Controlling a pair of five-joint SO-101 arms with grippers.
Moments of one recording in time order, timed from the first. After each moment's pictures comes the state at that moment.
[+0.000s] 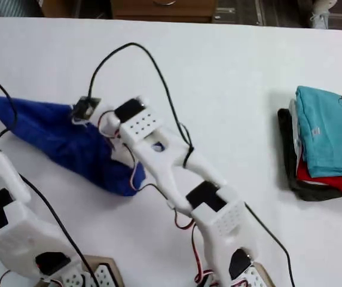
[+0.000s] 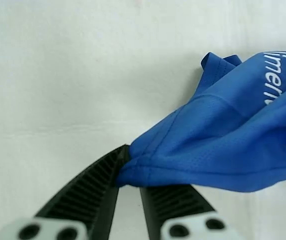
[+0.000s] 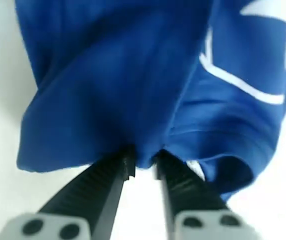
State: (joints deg) left arm -41.5 11.8 -33.0 90.5 -40.4; right arm -43.2 29.3 -20.3 85.9 27.3
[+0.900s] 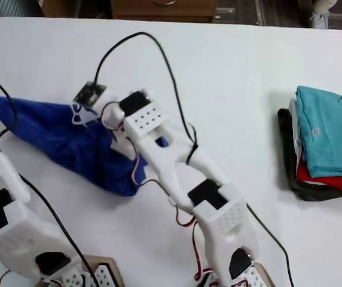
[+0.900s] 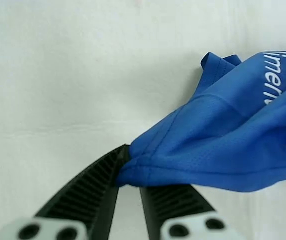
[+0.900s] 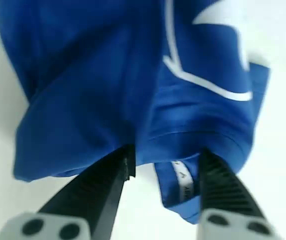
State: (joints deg) left arm -41.5 11.8 -33.0 90.5 -40.4; right arm -42.8 29.7 -24.0 86.0 24.7
